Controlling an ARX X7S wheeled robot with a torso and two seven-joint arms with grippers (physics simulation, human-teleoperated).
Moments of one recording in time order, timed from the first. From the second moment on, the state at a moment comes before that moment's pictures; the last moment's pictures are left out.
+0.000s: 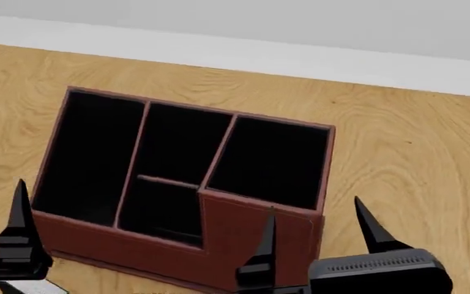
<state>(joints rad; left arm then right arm) -0.11 -0.27 0.02 0.47 -0.23 -0.27 -0.18 0.12 0.21 -0.16 -0.60 0.08 0.52 0.12</state>
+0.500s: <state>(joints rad) -0.11 -0.28 0.03 0.47 -0.23 -0.28 -0.20 0.13 0.23 -0.19 -0.60 0.09 0.50 0.13</state>
